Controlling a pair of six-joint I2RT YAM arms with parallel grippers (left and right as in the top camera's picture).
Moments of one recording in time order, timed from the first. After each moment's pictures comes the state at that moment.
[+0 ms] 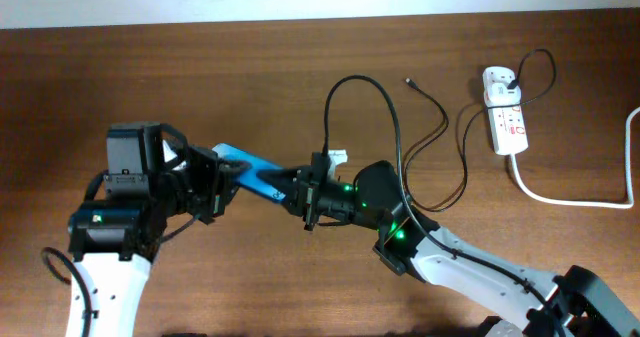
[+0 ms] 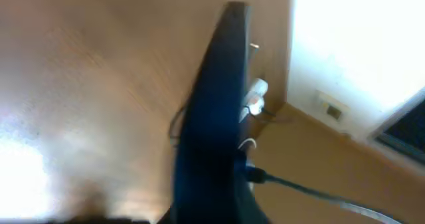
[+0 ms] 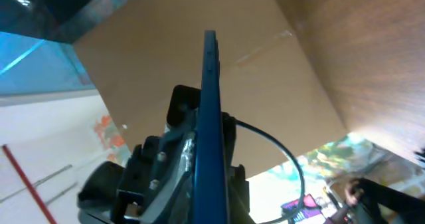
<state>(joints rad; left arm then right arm) -0.02 1.12 1.09 -0.86 0.59 -1.28 0.76 1.48 0.69 0.77 -0.47 2.09</state>
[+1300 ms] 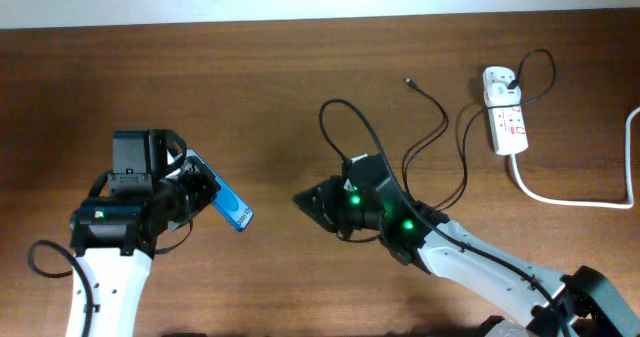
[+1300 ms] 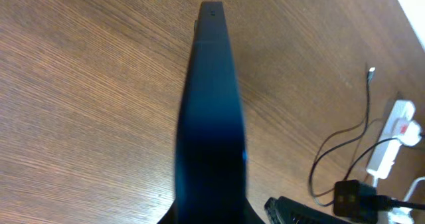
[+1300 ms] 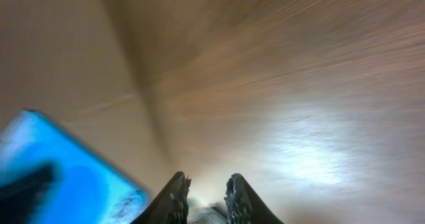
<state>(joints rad) -0.02 1.14 1.09 -0.99 0.20 -0.70 0.68 1.47 0.70 0.11 -0.43 1.39</state>
